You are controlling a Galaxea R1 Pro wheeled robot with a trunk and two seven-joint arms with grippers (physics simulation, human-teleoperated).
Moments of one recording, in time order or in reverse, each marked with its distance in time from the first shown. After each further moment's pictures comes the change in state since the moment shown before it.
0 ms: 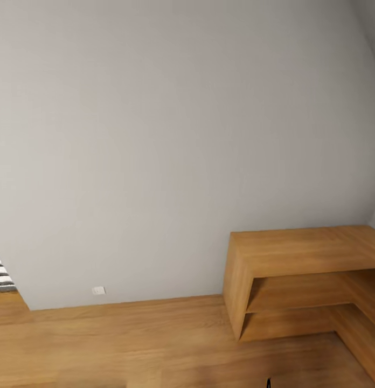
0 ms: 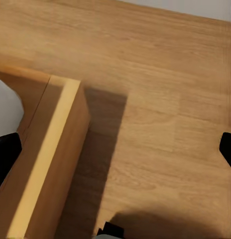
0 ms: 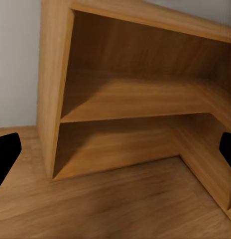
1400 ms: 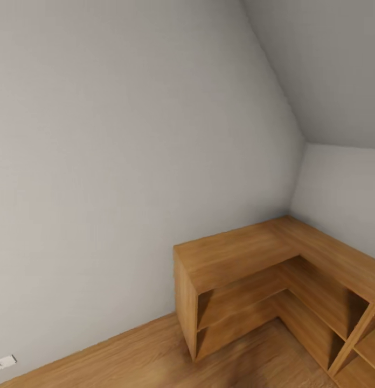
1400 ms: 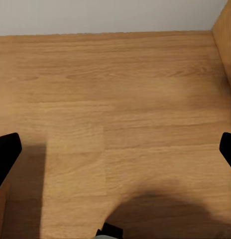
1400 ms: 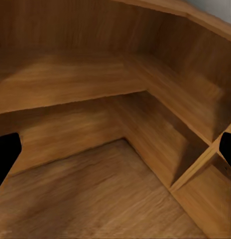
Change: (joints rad) left arm 0.000 0.006 0.002 0.026 0.000 -0.001 0.000; right arm 0.028 -0.022 0.002 0.002 0.034 0.039 0.061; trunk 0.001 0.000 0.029
